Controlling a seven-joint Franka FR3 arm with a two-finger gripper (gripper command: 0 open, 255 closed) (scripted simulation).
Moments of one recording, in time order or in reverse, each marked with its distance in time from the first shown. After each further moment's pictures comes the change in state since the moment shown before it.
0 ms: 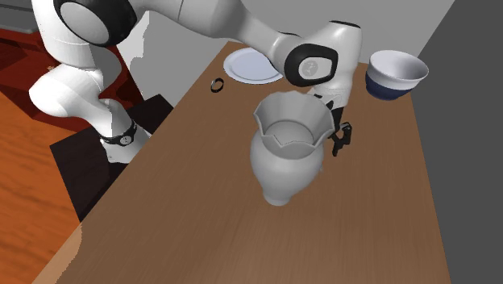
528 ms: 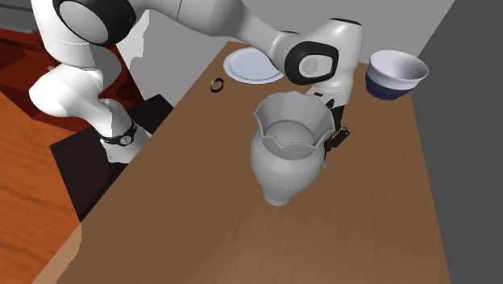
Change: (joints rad) arm 0.001 -0.005 0.001 0.004 0.000 -0.002 0.000
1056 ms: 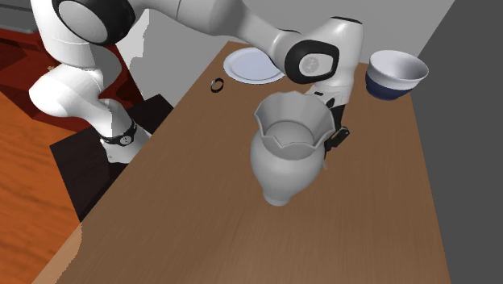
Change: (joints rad) arm -0.002 -0.003 0.001 0.003 0.004 -0.009 -0.006
